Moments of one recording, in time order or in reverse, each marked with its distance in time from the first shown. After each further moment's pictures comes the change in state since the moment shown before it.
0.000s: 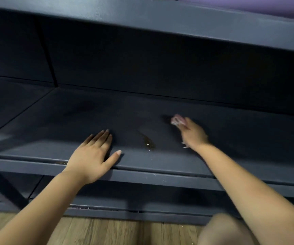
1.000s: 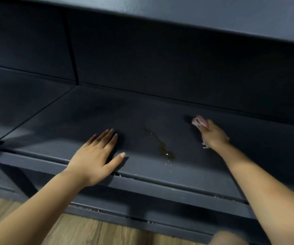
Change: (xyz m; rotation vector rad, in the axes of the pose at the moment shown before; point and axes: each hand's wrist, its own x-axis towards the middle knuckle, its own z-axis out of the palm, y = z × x) left_hand -0.005 -0.030 0.001 -0.037 0.037 -0.032; right_hand 0.051 0.002 0.011 -0.052 0.002 0.028
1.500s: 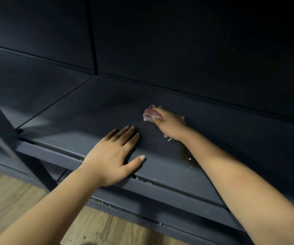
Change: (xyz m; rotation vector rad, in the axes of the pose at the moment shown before) left_hand 0.002 -0.006 0.006 0.104 0.014 0.006; right_hand -0.007 -0.135 0.095 -0.063 -0.377 -0.553
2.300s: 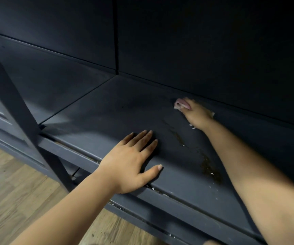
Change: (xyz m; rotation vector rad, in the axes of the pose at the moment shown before) left_hand -0.001 0.001 0.003 -0.019 0.033 0.011; right_hand 0.057 0.030 -0.018 -0.022 0.088 0.154
